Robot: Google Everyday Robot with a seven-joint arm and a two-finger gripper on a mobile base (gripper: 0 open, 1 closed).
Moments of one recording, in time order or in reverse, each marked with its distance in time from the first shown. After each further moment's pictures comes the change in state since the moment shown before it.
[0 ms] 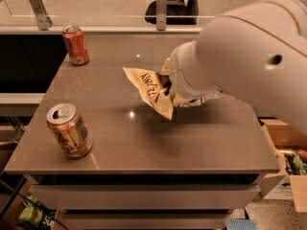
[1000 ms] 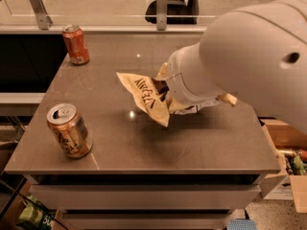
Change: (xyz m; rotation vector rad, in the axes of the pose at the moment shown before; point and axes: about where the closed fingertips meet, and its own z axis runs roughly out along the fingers) arm -0.016 0.013 -0.012 -0.023 -0.059 0.036
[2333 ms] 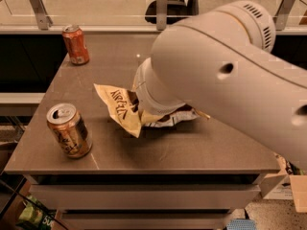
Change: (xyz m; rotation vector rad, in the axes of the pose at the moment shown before) arm -0.056 0.016 0.023 -0.081 -0.041 0.044
